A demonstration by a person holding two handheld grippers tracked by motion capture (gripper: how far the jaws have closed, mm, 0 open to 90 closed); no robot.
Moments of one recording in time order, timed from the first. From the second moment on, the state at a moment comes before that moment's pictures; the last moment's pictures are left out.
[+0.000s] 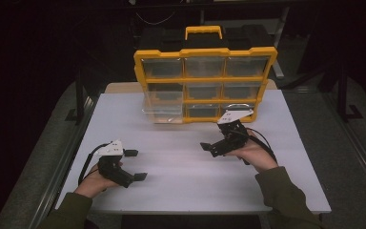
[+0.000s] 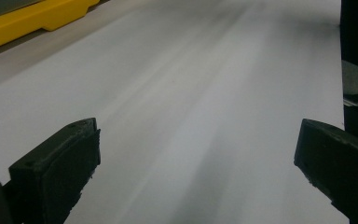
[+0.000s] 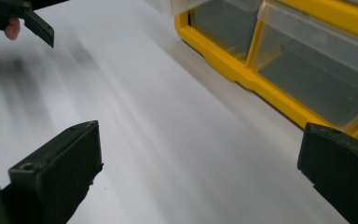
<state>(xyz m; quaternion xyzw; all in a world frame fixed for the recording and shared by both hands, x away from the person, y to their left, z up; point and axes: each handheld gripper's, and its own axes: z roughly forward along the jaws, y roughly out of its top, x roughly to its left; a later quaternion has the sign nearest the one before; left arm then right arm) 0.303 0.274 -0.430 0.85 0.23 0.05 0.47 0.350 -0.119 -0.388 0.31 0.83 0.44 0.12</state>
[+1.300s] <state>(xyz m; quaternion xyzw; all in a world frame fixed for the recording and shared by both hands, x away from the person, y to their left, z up) 0.301 0.274 -0.429 0.85 0.23 0.05 0.47 0.294 -0.188 -0.447 0.36 0.80 0.47 0.11</state>
